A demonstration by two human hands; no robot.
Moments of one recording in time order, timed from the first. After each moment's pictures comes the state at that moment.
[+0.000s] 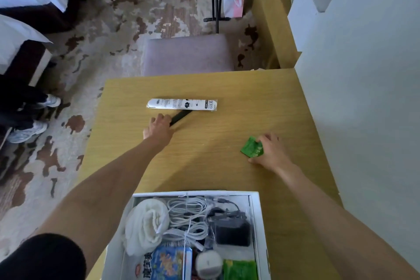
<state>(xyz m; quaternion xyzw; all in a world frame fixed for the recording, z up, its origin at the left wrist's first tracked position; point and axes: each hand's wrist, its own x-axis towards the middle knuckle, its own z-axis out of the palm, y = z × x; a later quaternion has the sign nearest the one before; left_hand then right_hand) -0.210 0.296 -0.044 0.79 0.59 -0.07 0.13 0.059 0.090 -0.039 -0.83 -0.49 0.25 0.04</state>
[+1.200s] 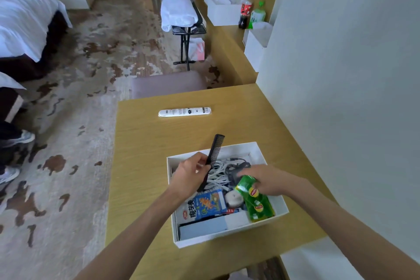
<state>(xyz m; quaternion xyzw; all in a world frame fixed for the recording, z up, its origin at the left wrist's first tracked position) -0.338 0.067 0.080 0.82 0.34 0.17 0.43 -0.126 -0.073 0.096 -0.73 -0.60 0.32 -0.05</state>
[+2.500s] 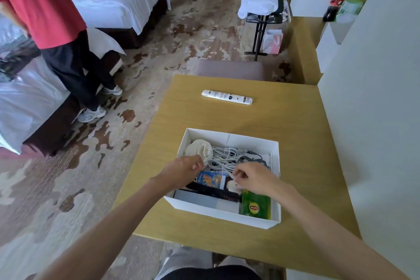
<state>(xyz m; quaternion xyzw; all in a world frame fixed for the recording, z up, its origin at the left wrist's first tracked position) -0.369 0.013 0.070 0.83 0.47 0.01 0.28 -0.125 -0.055 0.048 -0.64 -0.69 0.33 0.07</state>
